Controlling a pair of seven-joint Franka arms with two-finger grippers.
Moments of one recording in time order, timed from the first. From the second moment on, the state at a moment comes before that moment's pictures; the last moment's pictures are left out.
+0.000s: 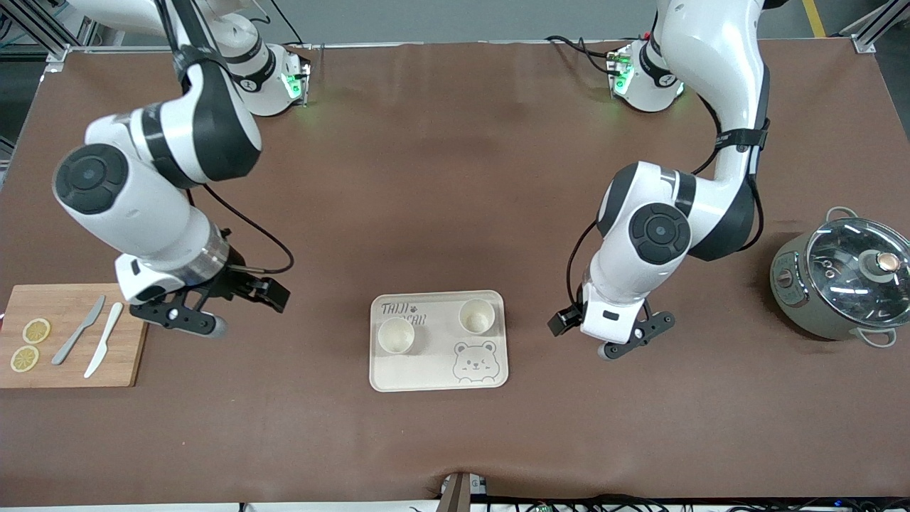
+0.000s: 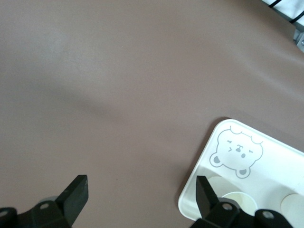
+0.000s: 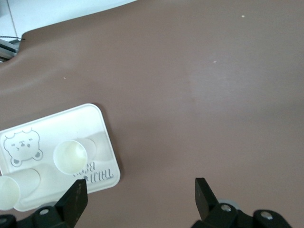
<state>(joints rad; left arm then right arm) -0.58 0.63 0.21 -1.32 -0.14 2.02 -0.85 0.38 0.42 -0.10 -1.40 0.05 1.94 0.53</state>
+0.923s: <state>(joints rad) -0.73 0.77 0.17 -1.31 -0.14 2.17 -0.92 0.50 0.67 -0.10 -1.39 0.04 2.23 0.66</state>
